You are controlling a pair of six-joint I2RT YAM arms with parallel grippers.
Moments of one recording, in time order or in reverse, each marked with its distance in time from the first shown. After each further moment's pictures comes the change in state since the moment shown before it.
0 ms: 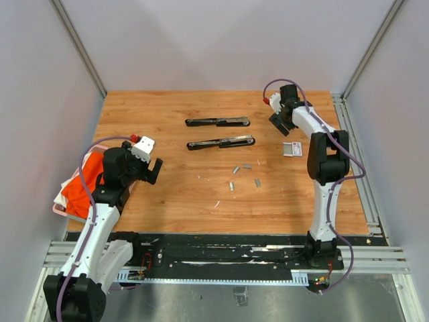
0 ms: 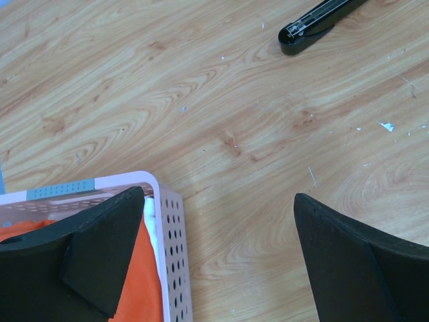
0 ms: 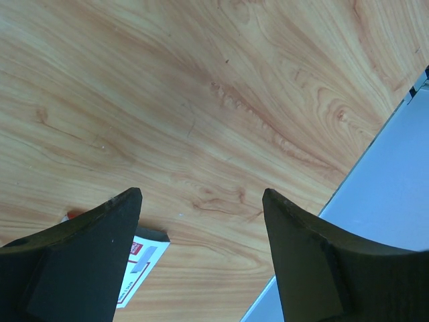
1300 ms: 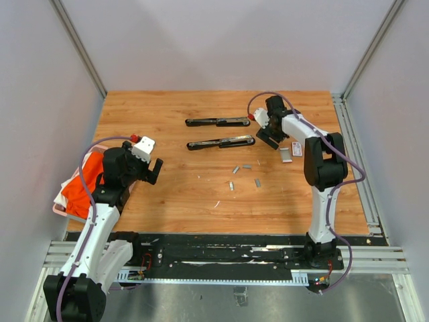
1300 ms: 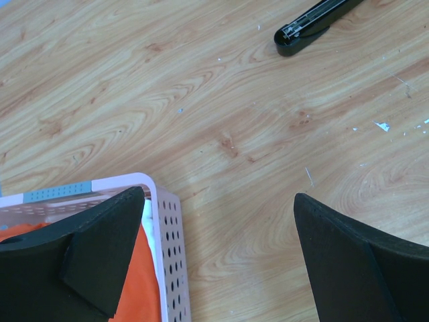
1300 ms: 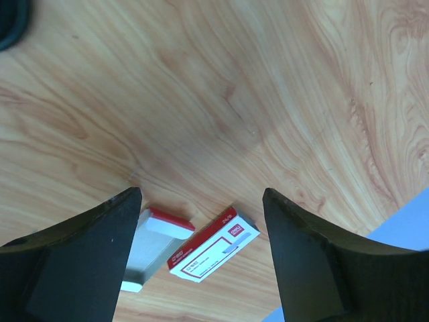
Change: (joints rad) left arm 0.000 0.000 0.000 0.000 0.012 0.000; right arm 0.099 -0.068 -0.158 -0.040 -0.075 -0.048
